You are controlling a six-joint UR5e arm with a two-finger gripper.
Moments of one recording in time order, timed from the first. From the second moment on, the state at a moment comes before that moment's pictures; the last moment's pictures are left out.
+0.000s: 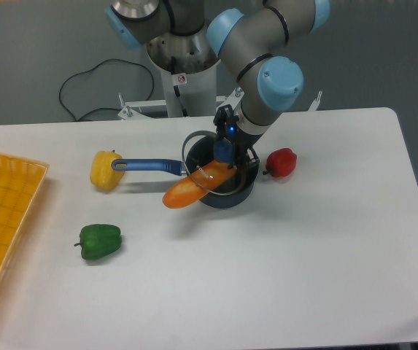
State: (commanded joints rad) arm 2.66 -1.71 -1.88 -1.38 1.42 1.72
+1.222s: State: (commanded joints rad) arm 2.65 -1.75 -1.56 -1.55 1.43 1.72
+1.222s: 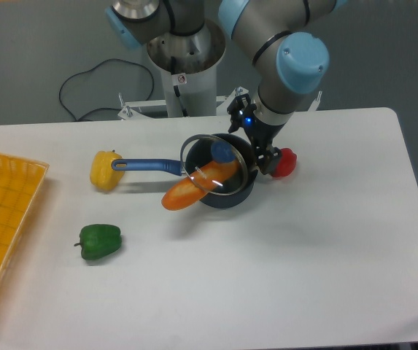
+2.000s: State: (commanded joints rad) arm 2.80 -1.68 -1.55 -1.55 1.61 2.11
